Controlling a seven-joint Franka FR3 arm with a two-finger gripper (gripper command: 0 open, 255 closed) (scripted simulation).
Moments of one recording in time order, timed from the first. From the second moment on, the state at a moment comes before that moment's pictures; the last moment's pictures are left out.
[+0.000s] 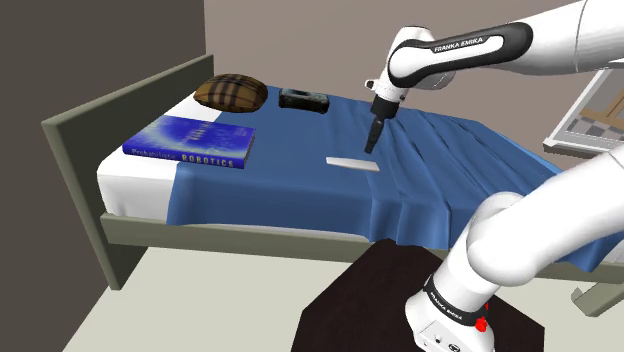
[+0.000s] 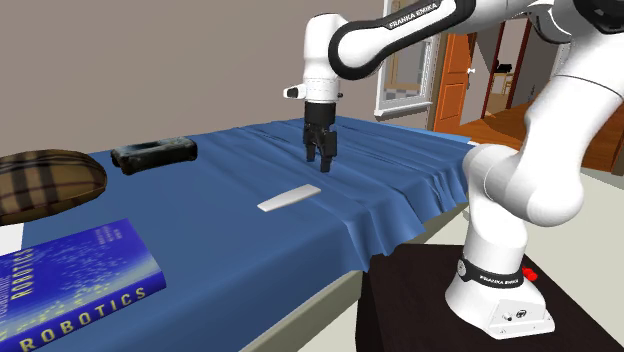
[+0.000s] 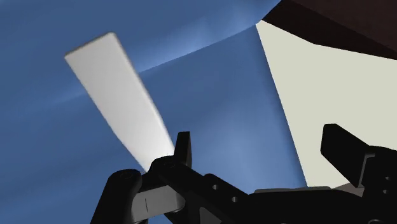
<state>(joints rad) 0.05 -0.46 -0.37 -2.43 -0.13 2.02 -0.68</state>
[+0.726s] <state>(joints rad) 0.11 0.00 -0.54 -2.22 0.00 2.22 -1.20</state>
